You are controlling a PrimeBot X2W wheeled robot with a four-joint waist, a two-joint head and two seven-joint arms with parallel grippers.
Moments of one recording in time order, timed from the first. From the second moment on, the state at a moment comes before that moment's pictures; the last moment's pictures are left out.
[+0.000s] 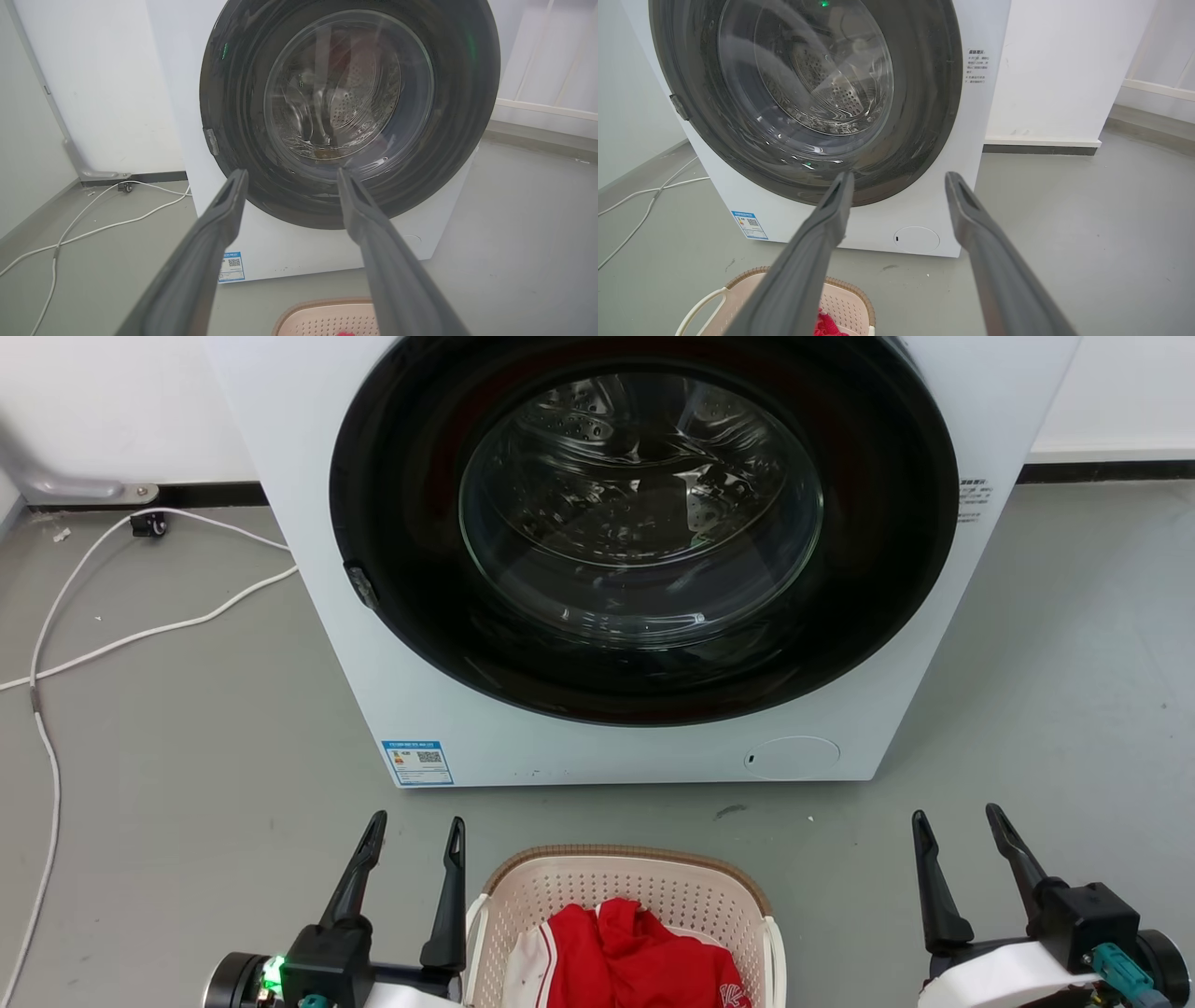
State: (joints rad) left arm 0.10 0.06 -0.14 0.00 -0.07 -0.01 -0.26; right arm 0.03 -0.05 -0.02 0.19 0.04 0.13 -0.26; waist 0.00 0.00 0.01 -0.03
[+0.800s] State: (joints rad) left arm -0.19 0.09 -0.12 0.48 -0.03 -0.05 -0.26; right arm -0.26 -0.05 0.03 0.64 0.05 0.13 -0.22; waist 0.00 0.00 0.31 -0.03
